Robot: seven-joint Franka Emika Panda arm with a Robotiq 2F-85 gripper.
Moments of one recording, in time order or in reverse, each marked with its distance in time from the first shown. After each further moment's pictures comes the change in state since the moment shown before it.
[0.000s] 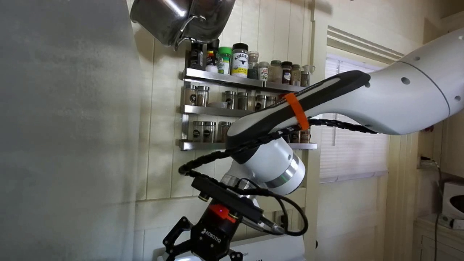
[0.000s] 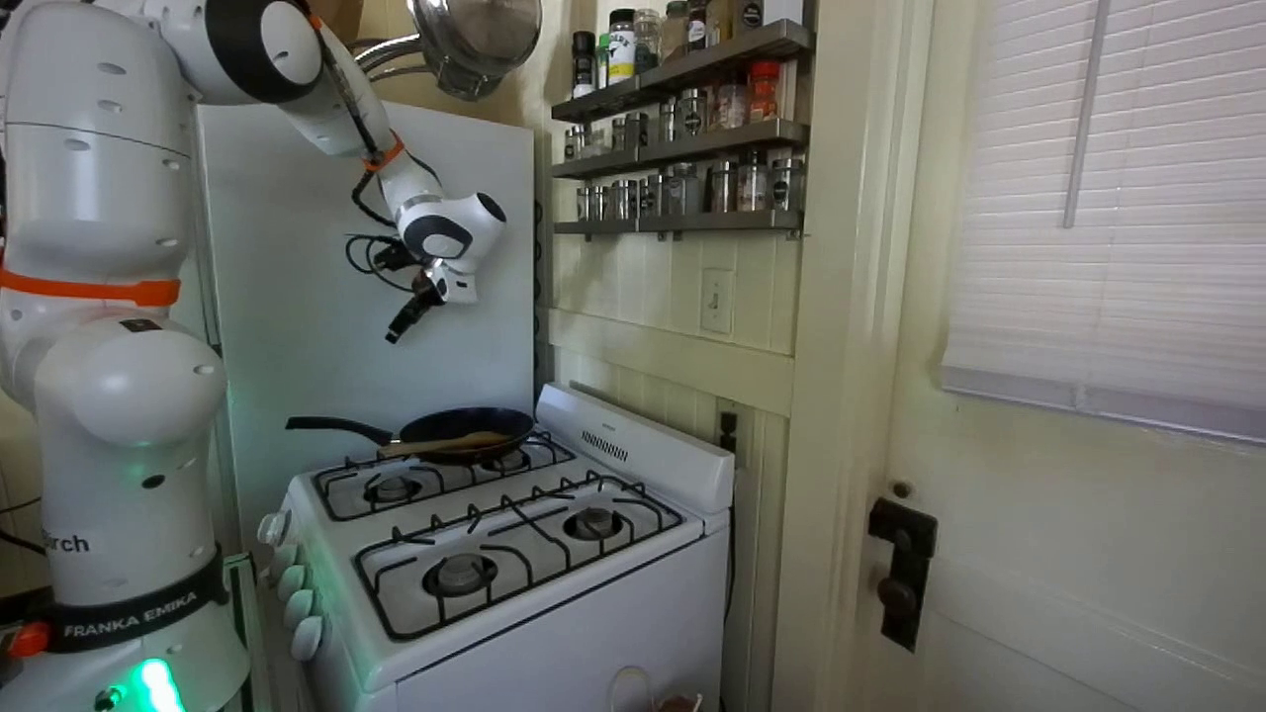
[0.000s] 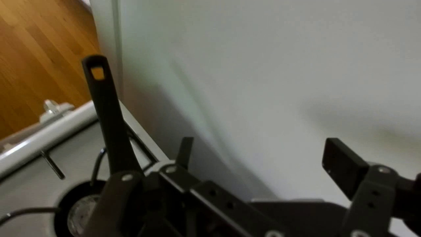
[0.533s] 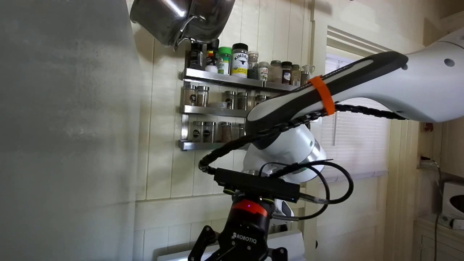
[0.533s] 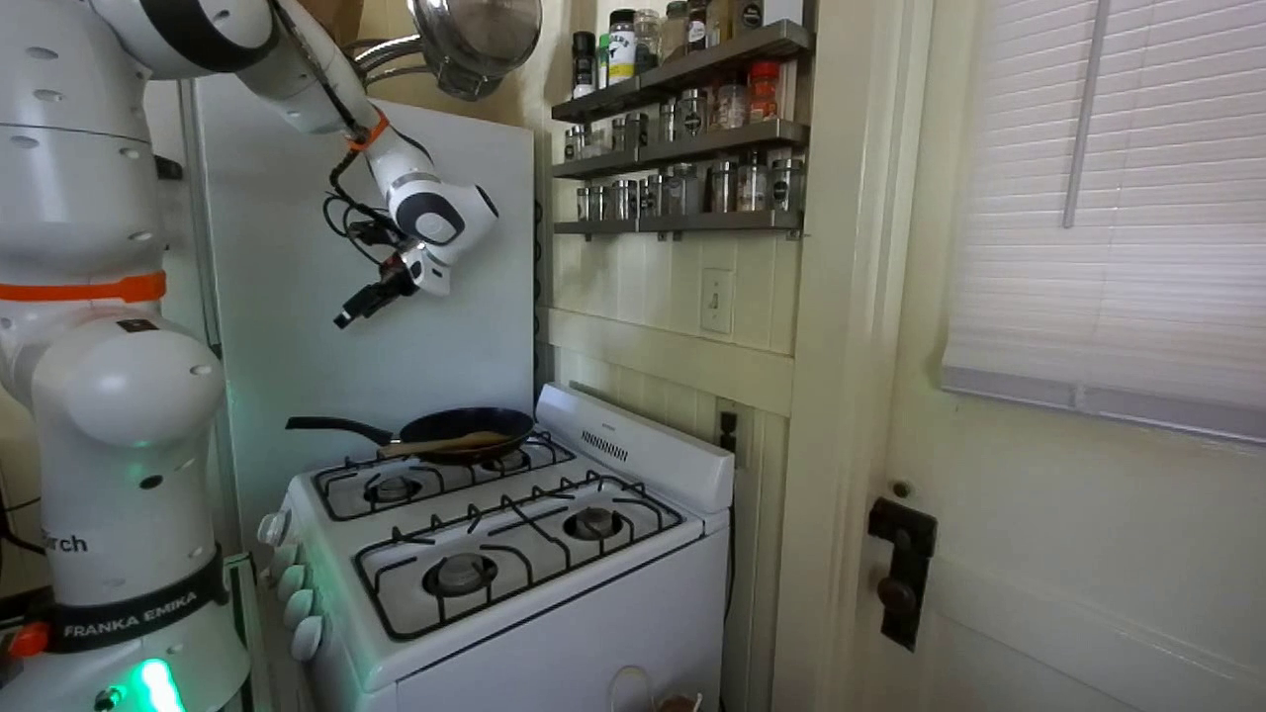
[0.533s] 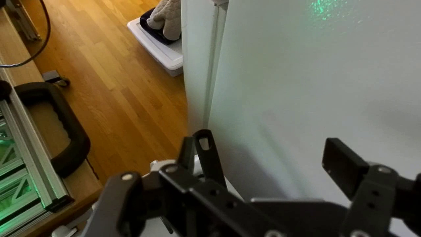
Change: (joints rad) arm -0.020 -0.140 -0.024 -0.086 -0.008 -0.348 0.104
